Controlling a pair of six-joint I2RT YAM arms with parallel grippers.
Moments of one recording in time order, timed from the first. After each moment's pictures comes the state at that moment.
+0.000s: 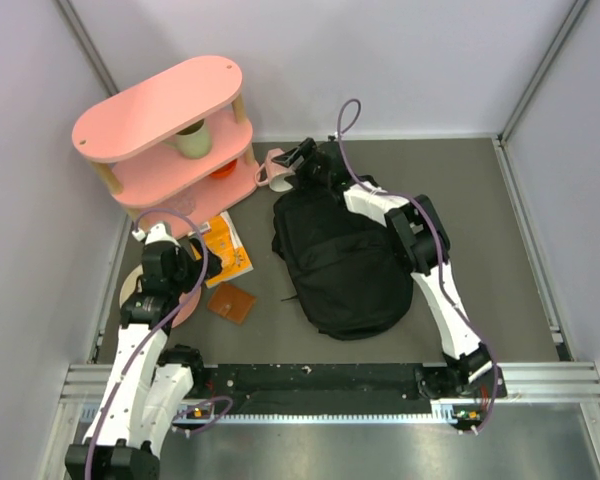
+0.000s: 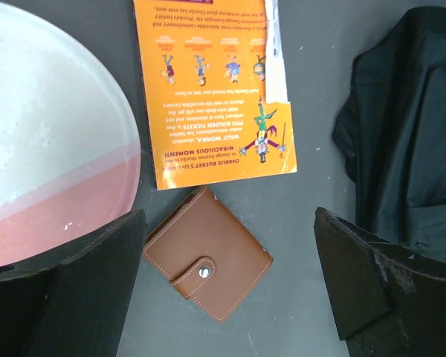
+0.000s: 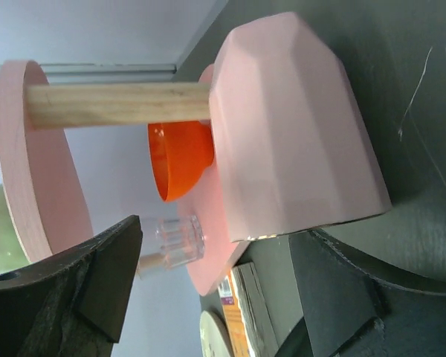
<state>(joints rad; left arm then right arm) -0.03 0.64 0.58 -0.55 -0.02 -0.54 0.55 2.45 1.90 0.25 -0.21 1.29</state>
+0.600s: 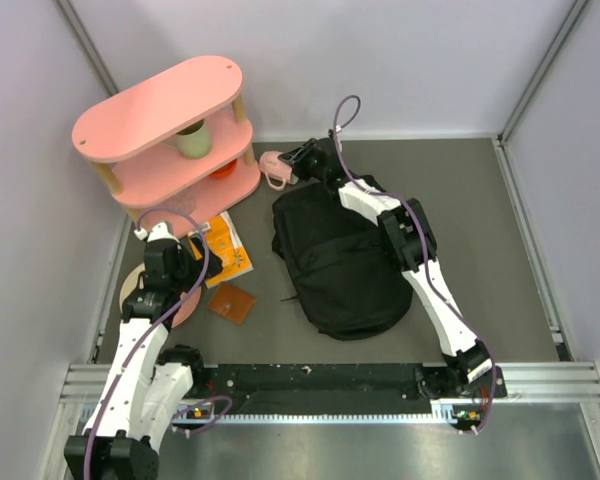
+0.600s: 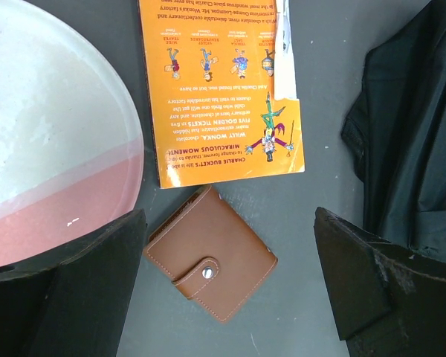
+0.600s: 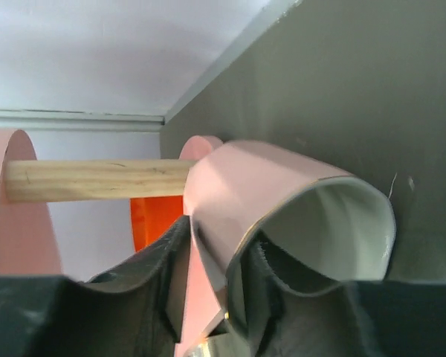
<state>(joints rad) -0.03 0.70 0.59 -0.55 -0.02 -0.54 0.53 2.67 2.19 0.21 -0.10 1.25</state>
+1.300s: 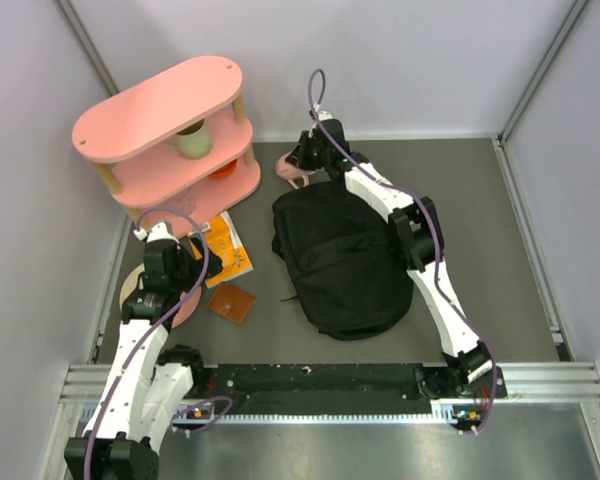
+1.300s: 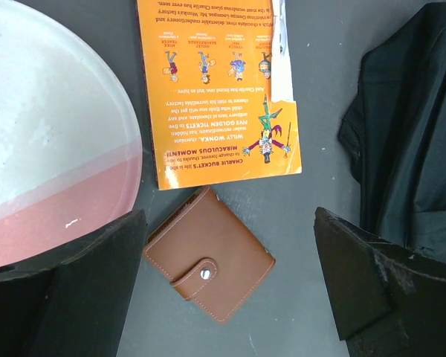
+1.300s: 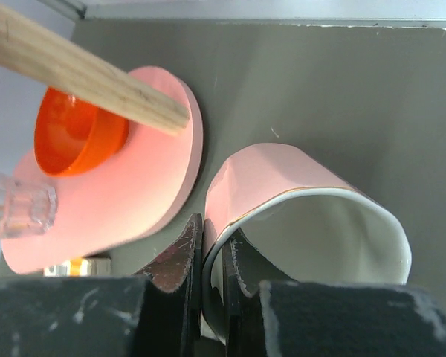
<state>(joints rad) -0.03 0.70 0.59 -0.55 -0.02 -0.55 0.52 2.59 2.32 -0.11 -0.21 0.57</state>
